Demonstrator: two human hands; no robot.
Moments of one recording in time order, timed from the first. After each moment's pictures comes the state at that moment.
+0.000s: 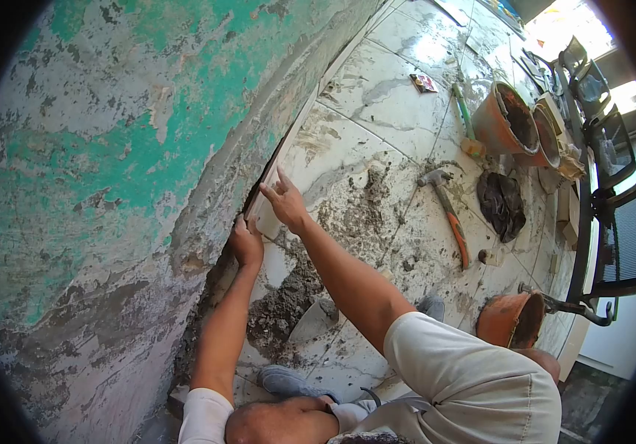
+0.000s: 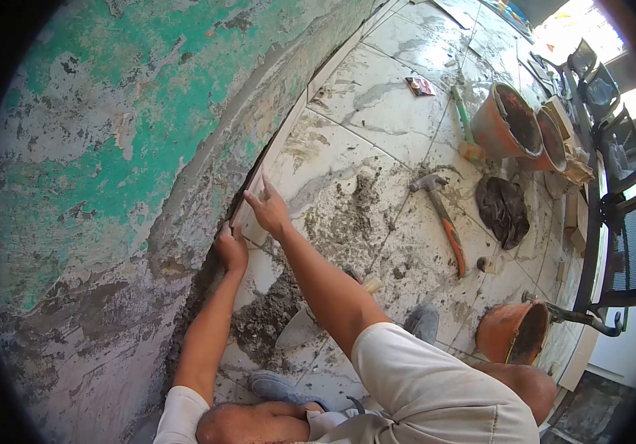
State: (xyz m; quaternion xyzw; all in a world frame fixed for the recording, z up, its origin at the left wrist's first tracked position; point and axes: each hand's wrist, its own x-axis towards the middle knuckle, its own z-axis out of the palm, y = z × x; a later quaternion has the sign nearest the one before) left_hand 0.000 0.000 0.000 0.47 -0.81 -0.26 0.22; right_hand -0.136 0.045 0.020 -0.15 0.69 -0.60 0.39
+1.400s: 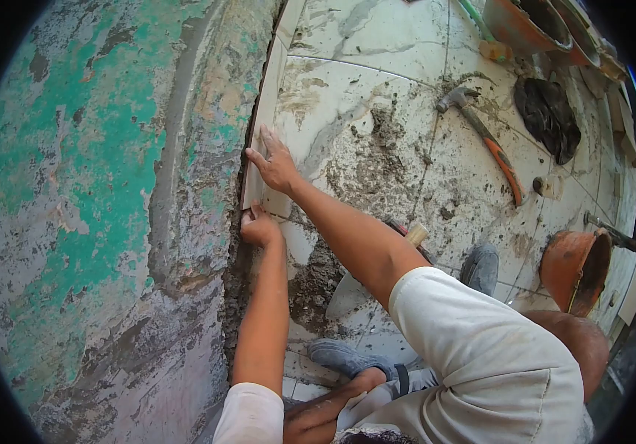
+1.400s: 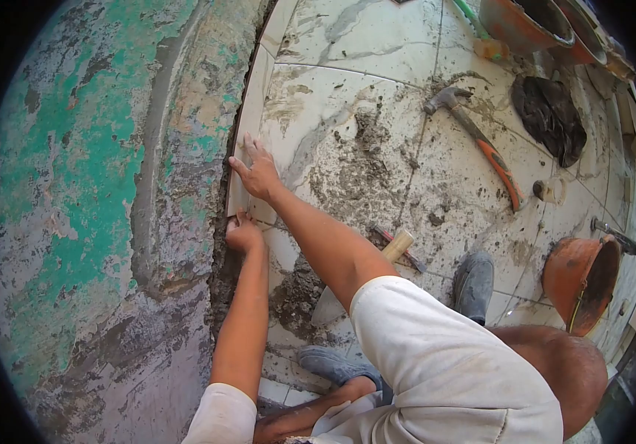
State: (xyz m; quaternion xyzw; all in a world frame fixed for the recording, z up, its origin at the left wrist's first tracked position) left_hand -0.008 -0.005 -0.054 0.64 -0.65 -0.31 0.27; right_hand -0.155 0.025 0.002 -0.19 0.74 -0.60 0.25
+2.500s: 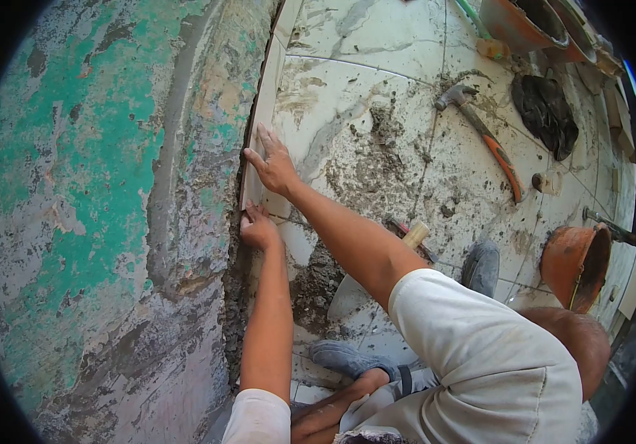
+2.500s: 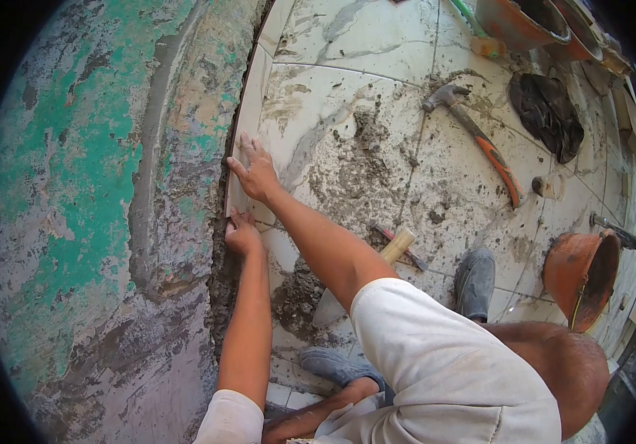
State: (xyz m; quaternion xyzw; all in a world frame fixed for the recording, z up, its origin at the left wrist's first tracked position) left_hand -0.029 0.019 0.002 0.63 -0.54 -0.47 0.31; right_hand -0.150 0.024 0.006 -0.19 0.75 -0.59 0.23
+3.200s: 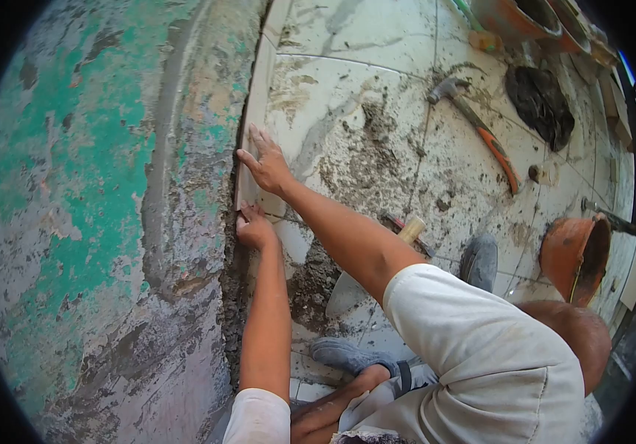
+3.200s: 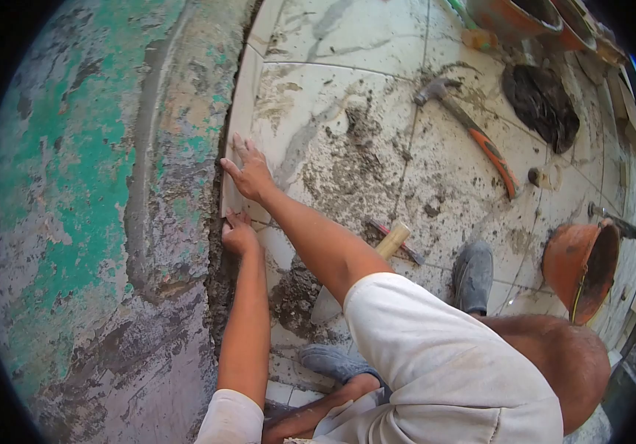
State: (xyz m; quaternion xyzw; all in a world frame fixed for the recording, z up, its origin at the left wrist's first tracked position) left_hand -0.026 0.017 -0.001 0.63 -0.54 -0.47 0.31; right_hand -0.149 0.025 0.007 -0.19 0.75 -0.59 0.22
